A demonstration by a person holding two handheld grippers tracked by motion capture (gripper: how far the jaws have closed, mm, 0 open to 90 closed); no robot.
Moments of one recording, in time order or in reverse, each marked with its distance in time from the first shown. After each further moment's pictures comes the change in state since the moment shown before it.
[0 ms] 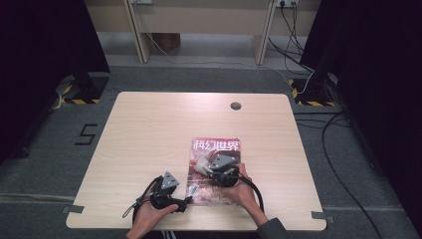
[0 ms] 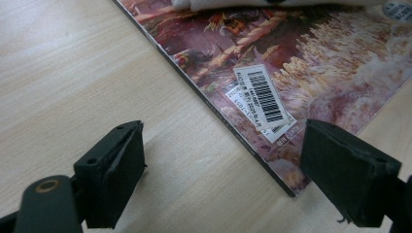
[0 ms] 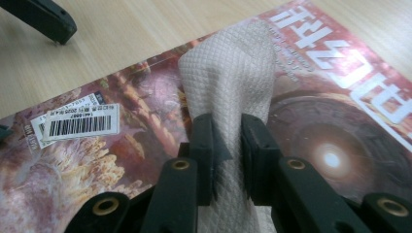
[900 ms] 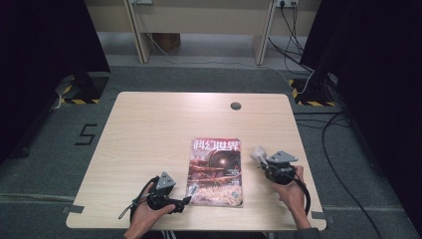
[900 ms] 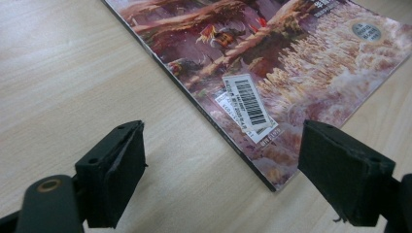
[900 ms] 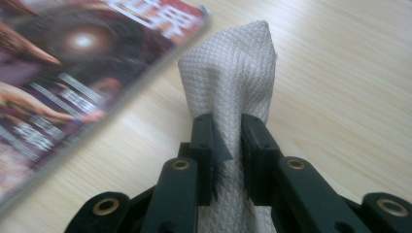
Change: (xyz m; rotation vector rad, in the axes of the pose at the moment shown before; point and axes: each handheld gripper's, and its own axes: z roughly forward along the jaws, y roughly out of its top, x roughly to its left) left arm 0.002 -0.001 -0.010 -0.038 -0.048 -0.027; right arm -0.089 -0.088 -0.091 0.000 -0.320 0.249
